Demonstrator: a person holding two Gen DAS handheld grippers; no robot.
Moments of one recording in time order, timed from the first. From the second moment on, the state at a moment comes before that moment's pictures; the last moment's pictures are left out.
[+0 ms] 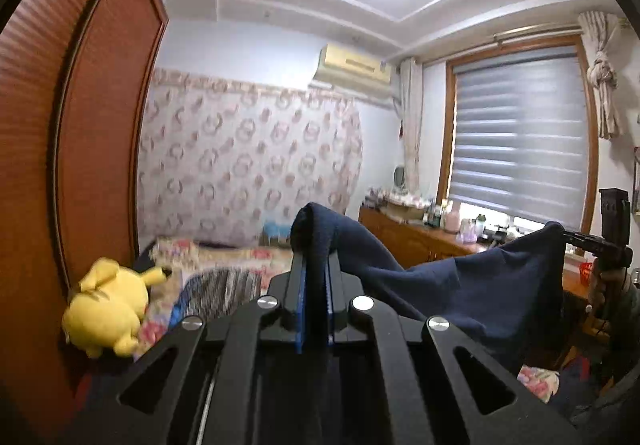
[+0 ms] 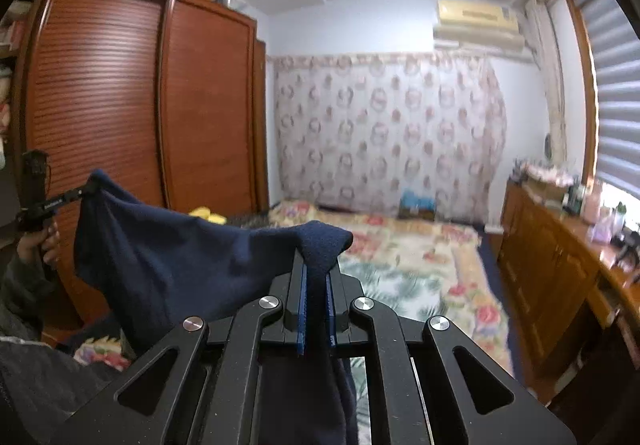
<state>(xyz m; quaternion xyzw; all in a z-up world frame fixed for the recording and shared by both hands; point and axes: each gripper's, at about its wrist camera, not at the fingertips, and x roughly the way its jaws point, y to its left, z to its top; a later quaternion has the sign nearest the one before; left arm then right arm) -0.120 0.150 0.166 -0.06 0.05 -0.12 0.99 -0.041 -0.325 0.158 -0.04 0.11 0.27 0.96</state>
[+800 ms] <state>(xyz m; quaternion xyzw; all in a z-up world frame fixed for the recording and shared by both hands) -0.026 0.137 0.208 -0.02 0.03 -0.12 0.99 -0.020 -0.366 0.247 -0.09 0.06 0.20 0.97</state>
